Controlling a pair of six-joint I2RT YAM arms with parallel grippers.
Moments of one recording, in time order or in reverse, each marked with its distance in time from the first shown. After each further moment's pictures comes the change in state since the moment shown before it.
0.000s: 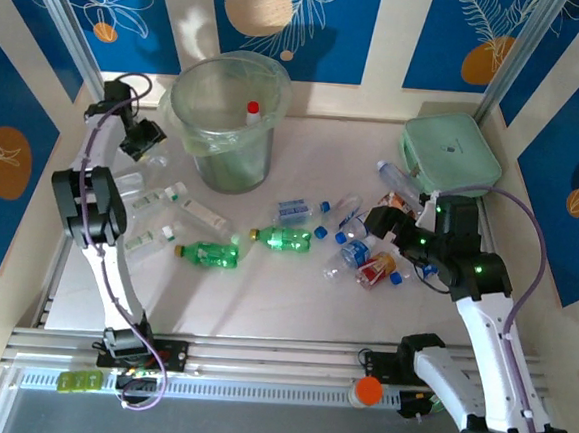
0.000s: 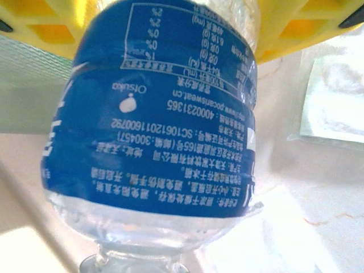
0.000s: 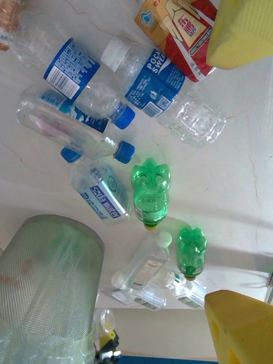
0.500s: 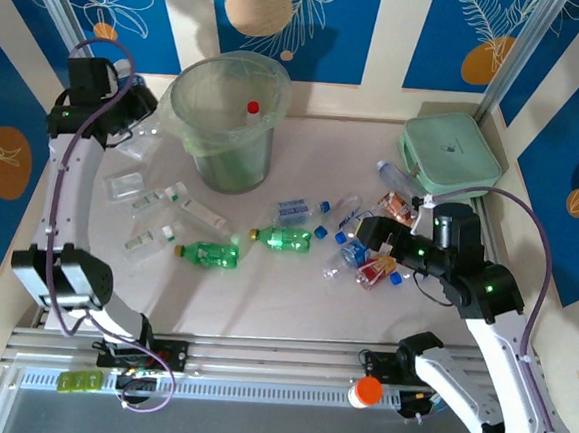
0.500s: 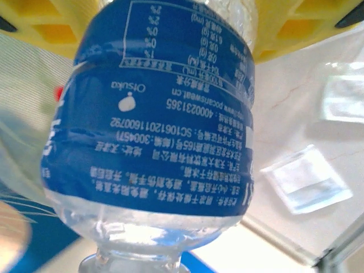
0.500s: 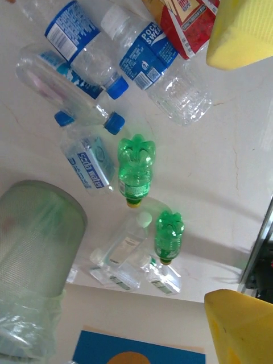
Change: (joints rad) left arm -0.130 -0.483 -0.122 0.039 -0.046 0.024; right arm 0.175 -0.066 0.054 -0.038 0.072 -0.016
